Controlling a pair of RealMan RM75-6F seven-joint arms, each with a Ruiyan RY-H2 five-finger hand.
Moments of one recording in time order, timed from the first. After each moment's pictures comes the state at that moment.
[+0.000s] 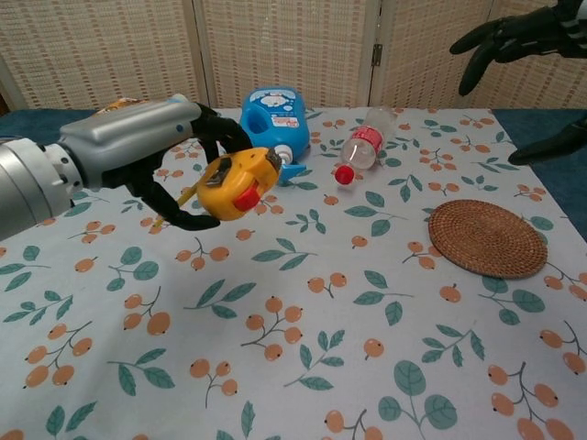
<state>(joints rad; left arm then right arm) -0.69 -1.52 -0.16 -1.66 1.41 1.07 0.32 0.50 -1.00 0.19 -2.00 -1.41 0.99 0.13</state>
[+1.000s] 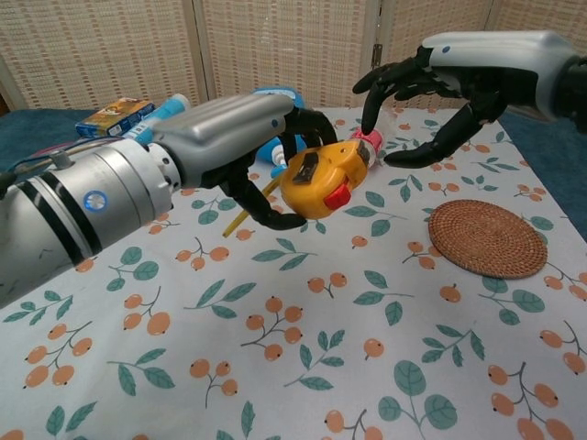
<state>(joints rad) -0.79 -1.70 -0.21 -1.64 1.33 1.09 0.47 0.69 -1.22 0.23 -1.94 -1.13 0.90 -0.03</state>
